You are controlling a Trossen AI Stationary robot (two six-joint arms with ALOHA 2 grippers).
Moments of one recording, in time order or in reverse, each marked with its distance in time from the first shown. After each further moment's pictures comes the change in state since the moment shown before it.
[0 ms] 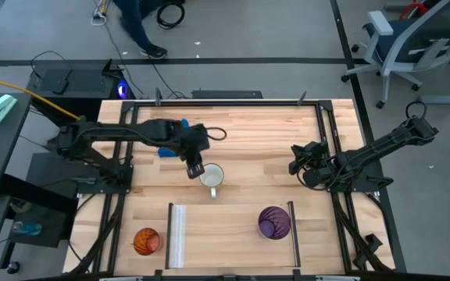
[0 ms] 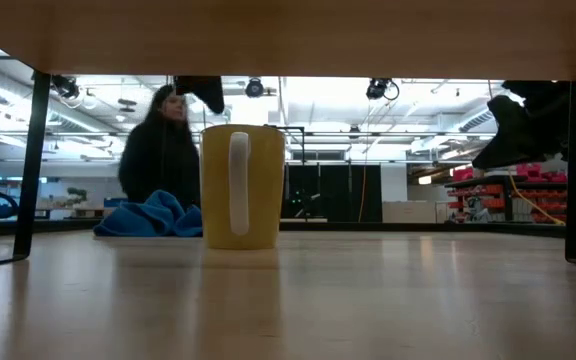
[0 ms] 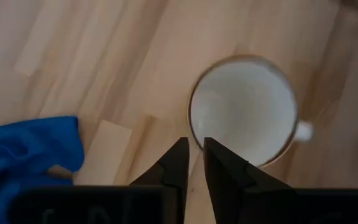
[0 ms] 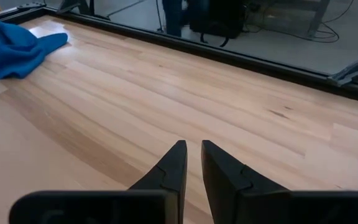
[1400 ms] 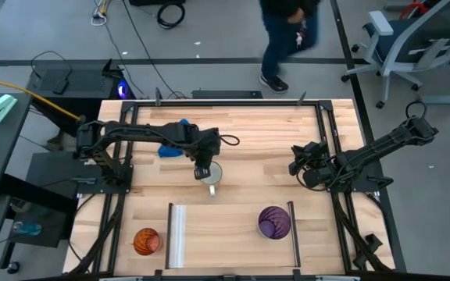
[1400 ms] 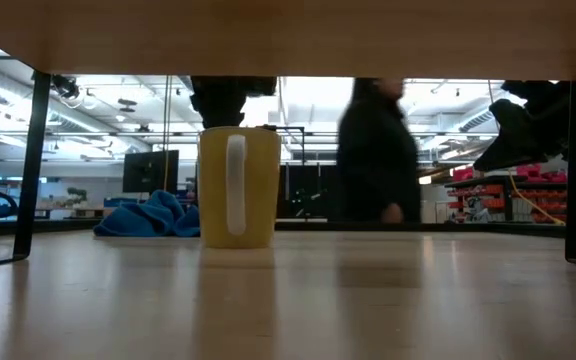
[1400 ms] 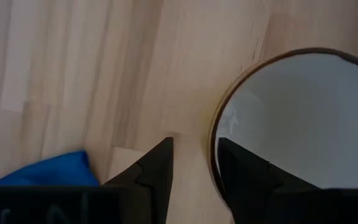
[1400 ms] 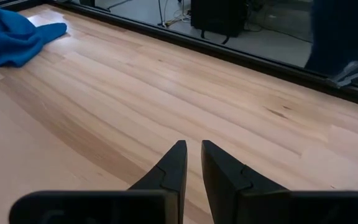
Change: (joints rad) left arm 0.032 0.193 0.004 0.086 -0.015 0.237; right arm 0.000 0.000 0.000 -0.018 -0.015 -0.026
